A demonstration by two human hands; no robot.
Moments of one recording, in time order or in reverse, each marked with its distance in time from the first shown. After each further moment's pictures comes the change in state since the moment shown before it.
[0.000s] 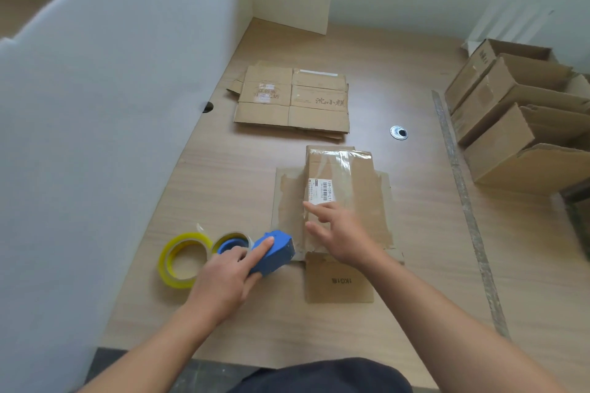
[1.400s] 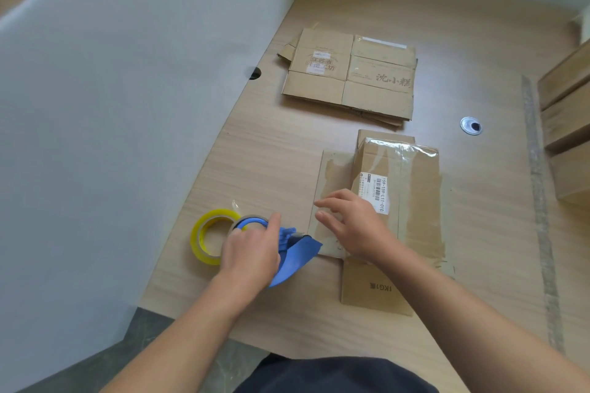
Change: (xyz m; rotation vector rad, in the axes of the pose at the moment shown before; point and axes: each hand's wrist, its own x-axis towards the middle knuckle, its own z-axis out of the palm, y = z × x) left_hand 0.032 -0.011 -0.010 0.308 -0.350 -0.524; right_hand 0.051 -0.020 0.033 -0.114 -0.087 -0.157
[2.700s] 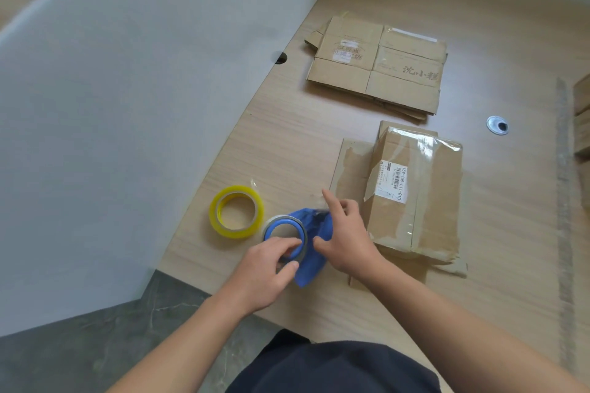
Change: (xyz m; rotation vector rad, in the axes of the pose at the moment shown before) left_hand -0.069 -0.010 0.031 -0.894 0.045 0.156; right_hand -0.027 -0.007 0.060 0.074 -0.076 0.125
